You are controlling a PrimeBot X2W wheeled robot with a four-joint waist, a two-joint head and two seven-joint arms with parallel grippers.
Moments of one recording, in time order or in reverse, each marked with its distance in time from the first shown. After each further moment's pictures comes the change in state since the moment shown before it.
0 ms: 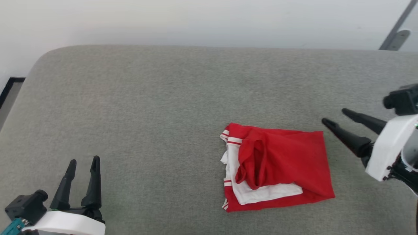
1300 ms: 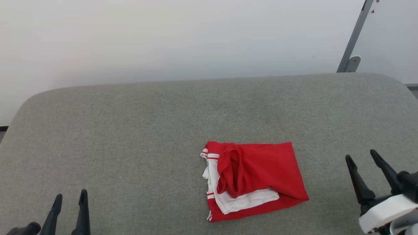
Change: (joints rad) left arm 0.145 -0.039 0.112 0.014 0.147 -0.003 0.000; right arm 0.349 0.280 -0.272 0.283 -0.546 0.000 -0.692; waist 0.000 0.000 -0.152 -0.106
